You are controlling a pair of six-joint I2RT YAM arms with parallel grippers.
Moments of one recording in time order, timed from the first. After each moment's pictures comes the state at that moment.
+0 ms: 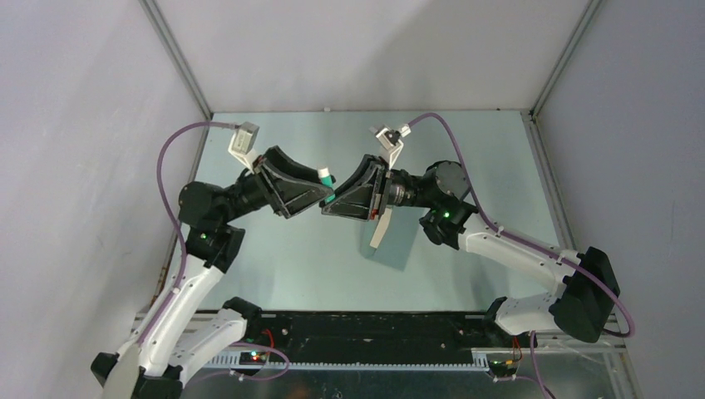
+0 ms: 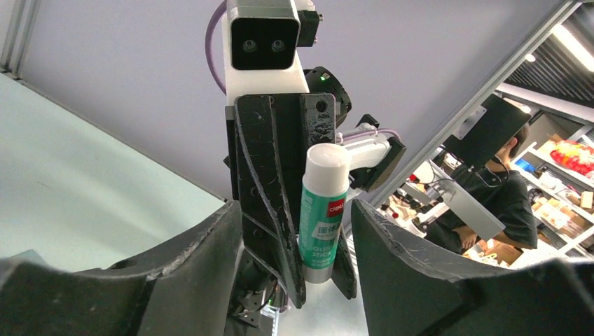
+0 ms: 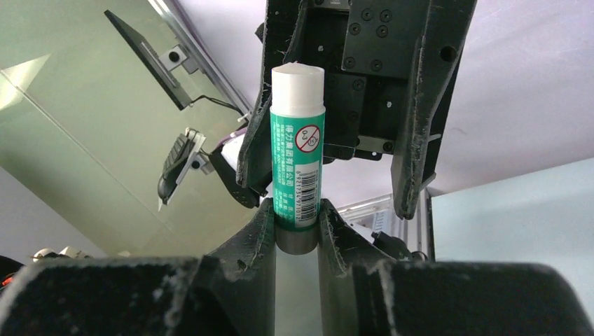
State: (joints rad) left arm -0.40 0.81 0.88 0.44 0.84 -1.04; right arm 0.88 1.33 1.05 0.77 -0.75 0.95
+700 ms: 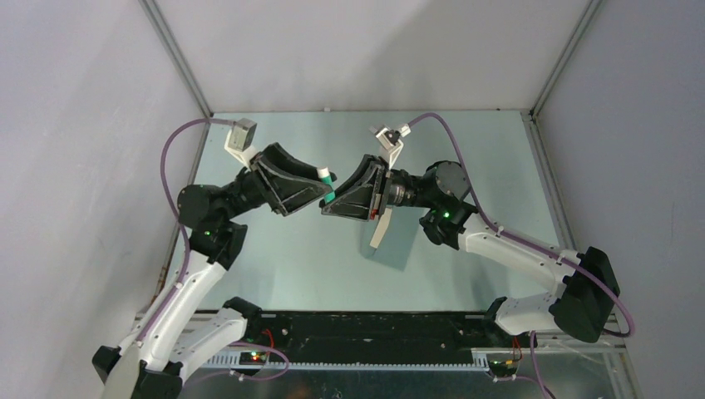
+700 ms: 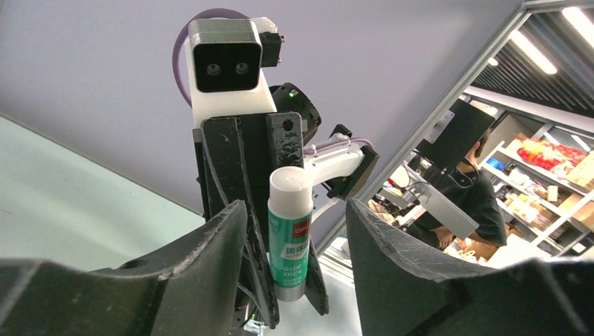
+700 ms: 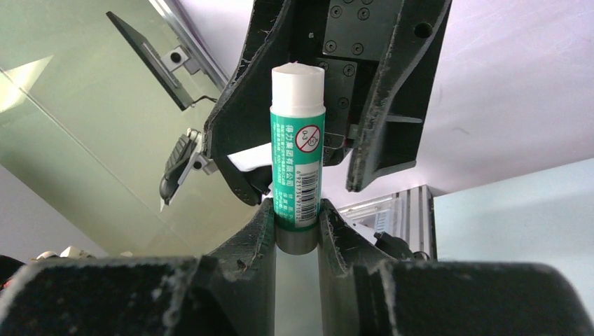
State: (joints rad) left arm -0.41 0.85 0.88 0.58 0.85 -1.14; right arm 0.88 1.33 1.05 0.77 -0.75 0.96
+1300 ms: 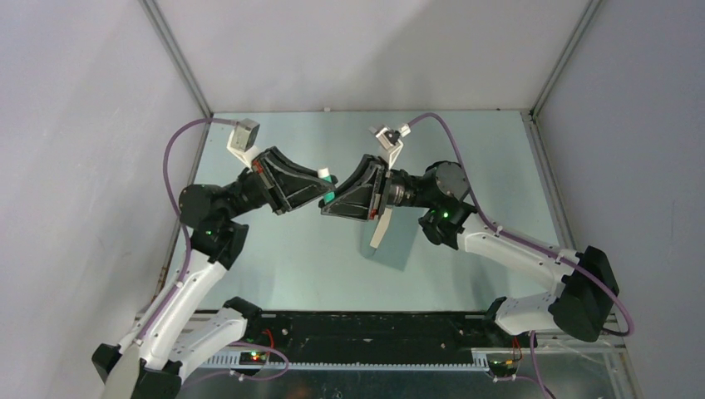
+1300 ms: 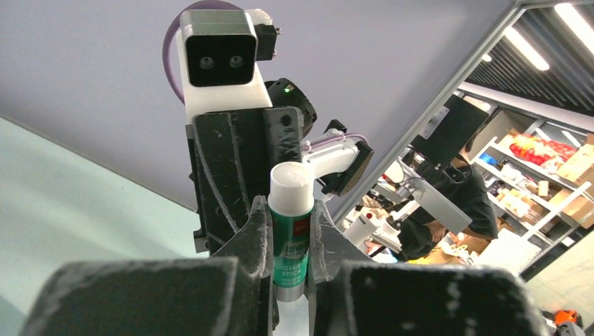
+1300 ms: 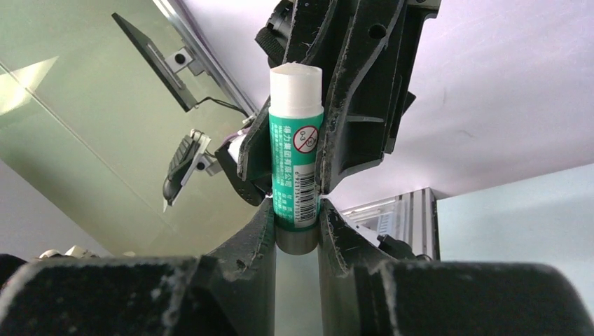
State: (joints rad) left arm -0.43 0.85 0.88 0.60 0.86 -1.15; right arm 0.89 1.34 1.05 0.79 -0.75 0.97
